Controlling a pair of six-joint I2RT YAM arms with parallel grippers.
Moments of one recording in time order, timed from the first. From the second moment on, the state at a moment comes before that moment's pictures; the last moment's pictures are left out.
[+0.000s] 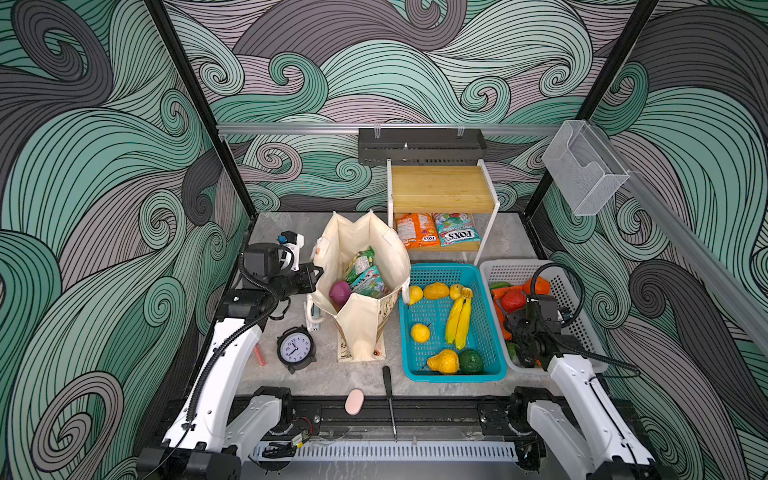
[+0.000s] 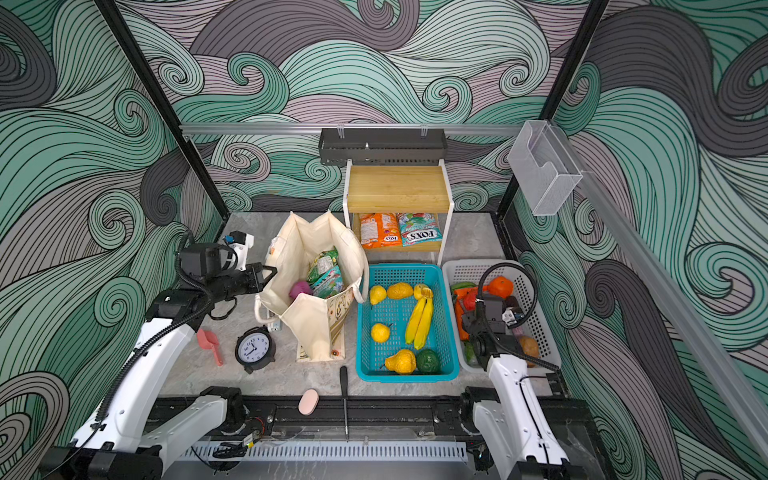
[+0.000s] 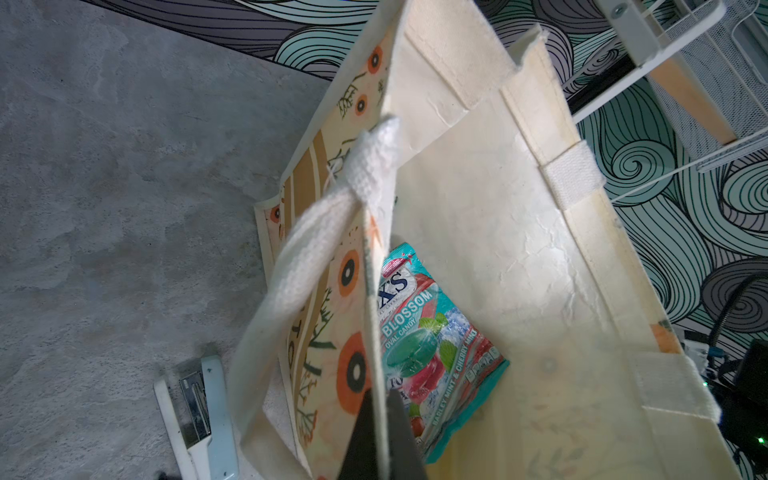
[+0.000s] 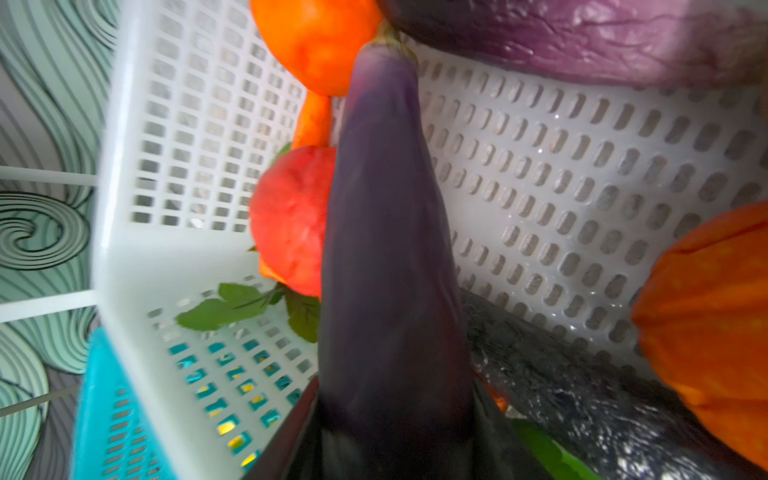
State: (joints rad) left arm -0.07 0.98 0.99 -0.66 0.44 -0.28; right arm -0.05 0.77 0.46 -0.57 0.15 1.07
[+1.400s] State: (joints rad) left arm -0.07 0.97 0.99 -0.66 0.44 -0.28; right arm 0.24 0.69 0.68 -0.55 -0.08 0.72
